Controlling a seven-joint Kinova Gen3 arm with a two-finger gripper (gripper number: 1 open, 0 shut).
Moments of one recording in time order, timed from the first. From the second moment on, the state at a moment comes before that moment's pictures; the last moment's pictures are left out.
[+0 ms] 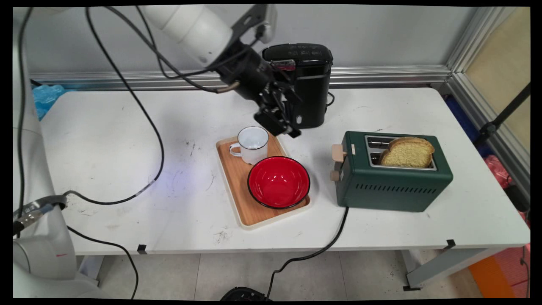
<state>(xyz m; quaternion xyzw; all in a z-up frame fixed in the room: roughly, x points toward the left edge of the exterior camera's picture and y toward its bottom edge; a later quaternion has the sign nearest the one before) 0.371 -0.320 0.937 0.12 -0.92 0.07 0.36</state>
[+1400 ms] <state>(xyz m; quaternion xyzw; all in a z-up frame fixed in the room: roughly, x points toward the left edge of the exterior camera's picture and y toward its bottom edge) 0.282 -0.356 0.893 0.07 -0.94 0.06 0.32</state>
